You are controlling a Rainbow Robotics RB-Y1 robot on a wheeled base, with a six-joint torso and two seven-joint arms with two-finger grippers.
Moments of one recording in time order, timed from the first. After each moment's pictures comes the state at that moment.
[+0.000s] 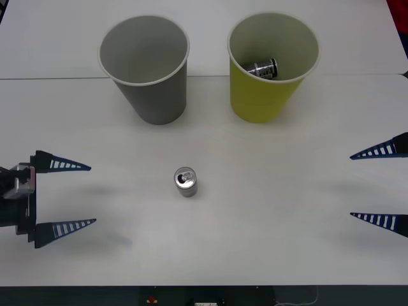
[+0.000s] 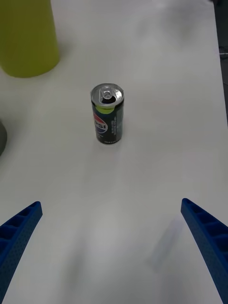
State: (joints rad) right arm 0.26 -1.13 -0.26 -2.01 1.31 -1.13 -0.09; left arm 0.19 1.09 0.02 -1.80 -1.07 -1.04 -0.11
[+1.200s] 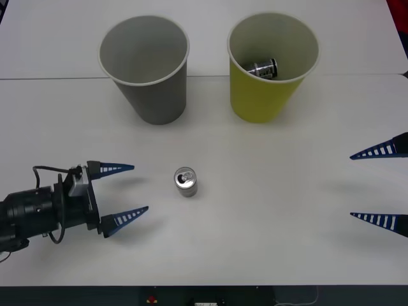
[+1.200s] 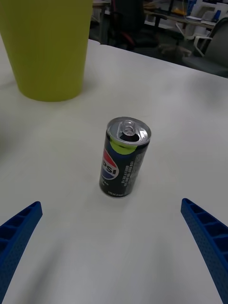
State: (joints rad) right arm 0.26 -1.13 -0.26 -2.01 1.31 -1.13 -0.09; left arm -0.06 0.90 -0.40 -1.47 -0.72 -0.88 -0.39
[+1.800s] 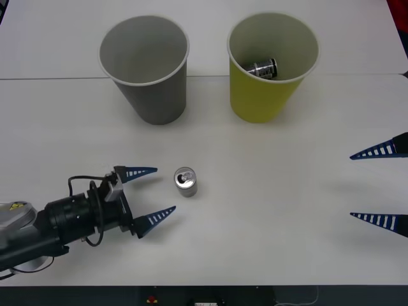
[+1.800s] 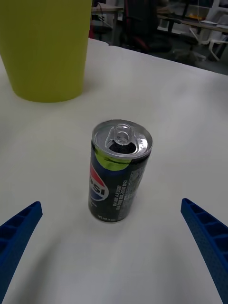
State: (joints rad) right arm 0.26 -1.13 -0.26 -2.01 1.31 -1.13 -0.09; left arm -0.13 0.82 -0.60 -1.46 -0.56 -0.67 -0.57
